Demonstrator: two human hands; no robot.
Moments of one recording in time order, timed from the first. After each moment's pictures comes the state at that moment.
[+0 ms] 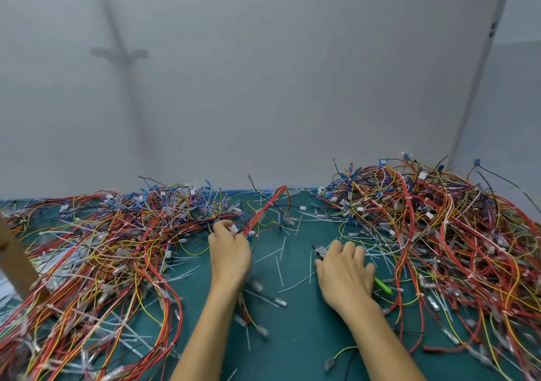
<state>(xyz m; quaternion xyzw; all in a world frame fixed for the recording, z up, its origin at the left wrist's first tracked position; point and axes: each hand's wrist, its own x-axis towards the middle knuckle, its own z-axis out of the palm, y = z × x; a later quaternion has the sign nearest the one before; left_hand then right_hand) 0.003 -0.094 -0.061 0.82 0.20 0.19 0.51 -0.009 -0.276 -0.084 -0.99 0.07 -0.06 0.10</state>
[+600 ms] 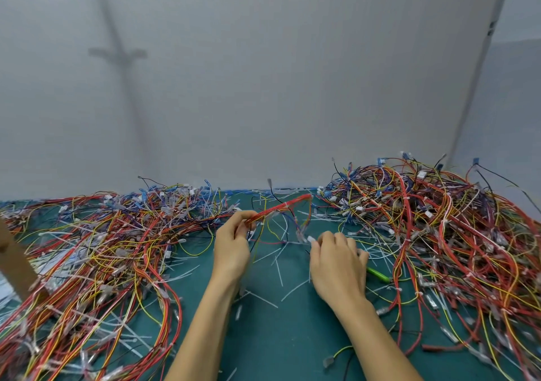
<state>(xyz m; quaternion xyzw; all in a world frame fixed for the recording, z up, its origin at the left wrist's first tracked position) 0.009 -0.095 -0.066 0.75 0.02 0.25 0.62 -0.007 -0.268 -0.084 -0.97 0.04 -0.19 0.15</state>
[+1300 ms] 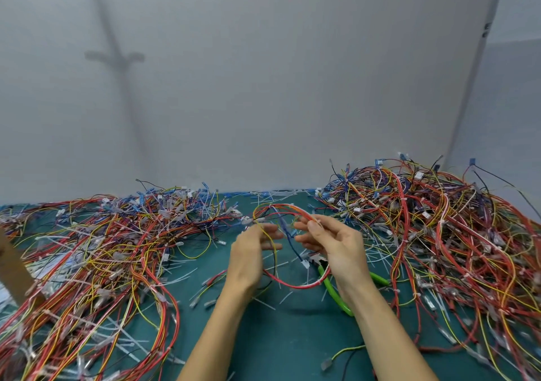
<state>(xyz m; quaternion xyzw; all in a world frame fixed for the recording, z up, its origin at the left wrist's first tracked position) -0.005 -0.124 -0.059 0.74 0.00 0.13 0.66 -0.015 -0.275 -0.048 -0.60 -0.08 -0.10 0.79</state>
